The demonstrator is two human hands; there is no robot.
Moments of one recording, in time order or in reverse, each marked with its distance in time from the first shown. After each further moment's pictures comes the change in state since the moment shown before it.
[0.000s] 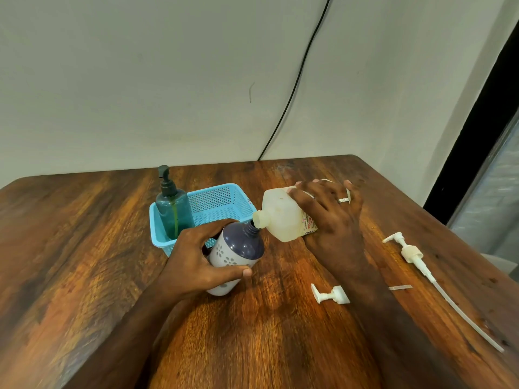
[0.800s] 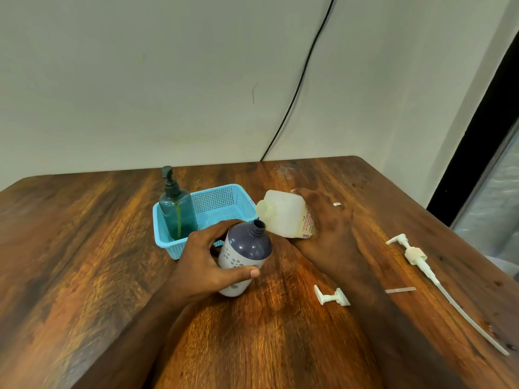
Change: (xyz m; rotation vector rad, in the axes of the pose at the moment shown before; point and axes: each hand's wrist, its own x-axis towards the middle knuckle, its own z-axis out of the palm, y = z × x) left_hand -0.001 0.000 0.009 -0.090 0.015 -0.080; right_hand -0.004 -0.014 0.004 0.341 -0.109 0.286
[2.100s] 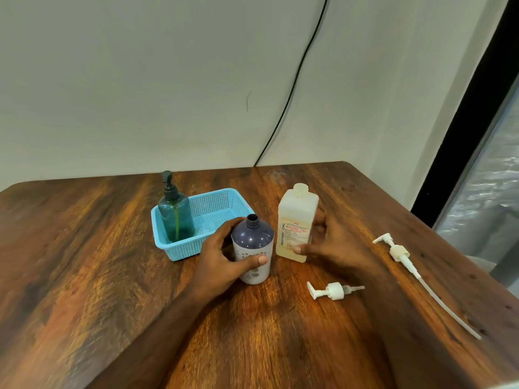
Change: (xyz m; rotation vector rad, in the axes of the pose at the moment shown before) left_hand -0.001 -0.006 0.035 -0.191 0.126 -0.229; right_hand -0.003 0.033 -0.028 0.283 -0.445 0.510
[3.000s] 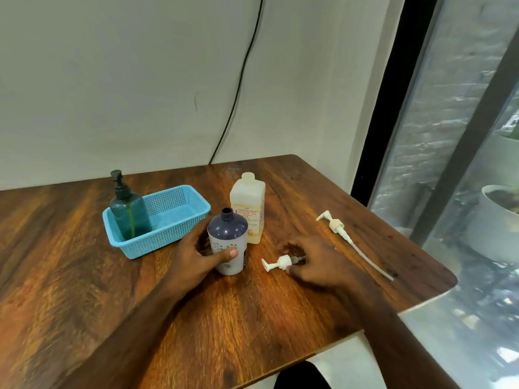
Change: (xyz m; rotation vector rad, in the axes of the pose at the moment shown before) left_hand -0.014 0.002 0.022 -0.101 -0.181 -0.056; right_hand -0.087 0.029 -0.023 -0.420 -0.116 -0.005
